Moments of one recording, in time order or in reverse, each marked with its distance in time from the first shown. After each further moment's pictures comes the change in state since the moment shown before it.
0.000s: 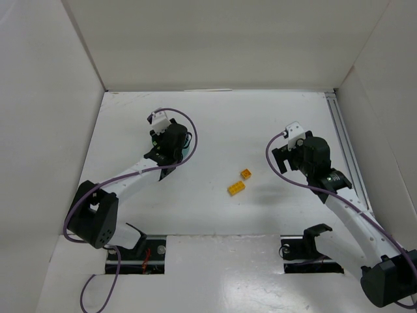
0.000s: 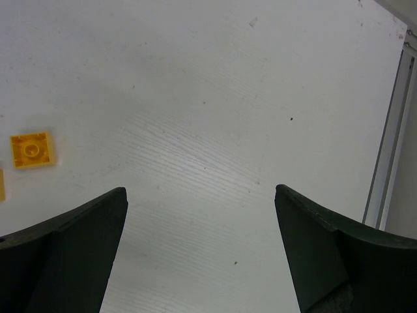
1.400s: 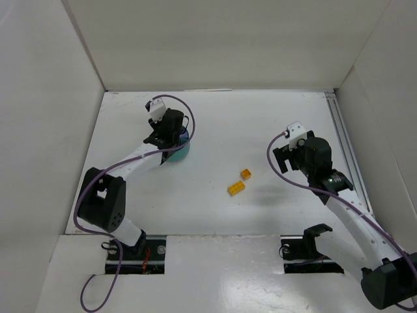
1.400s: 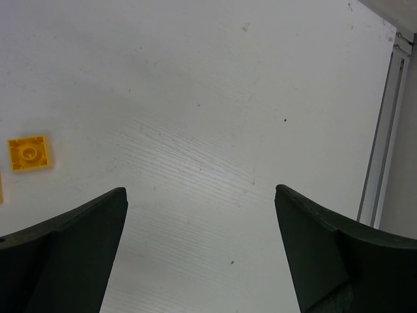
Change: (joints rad) left arm 0.103 0.137 0.177 -0.083 0.071 0.031; right arm 0.000 -0.018 0.000 -0.001 0.012 0.000
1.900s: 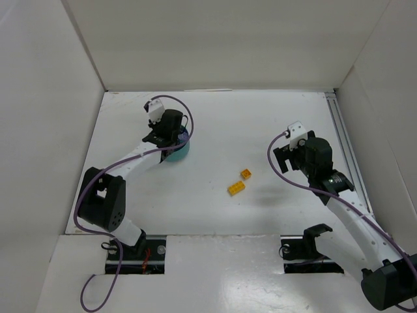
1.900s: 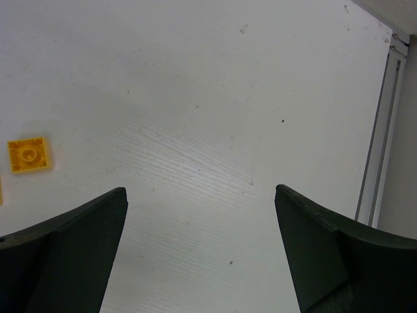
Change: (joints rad) left arm 0.017 0.006 0.018 -0.083 0.000 -0.012; right arm 0.000 -0.010 0.000 0.000 0.005 0.000
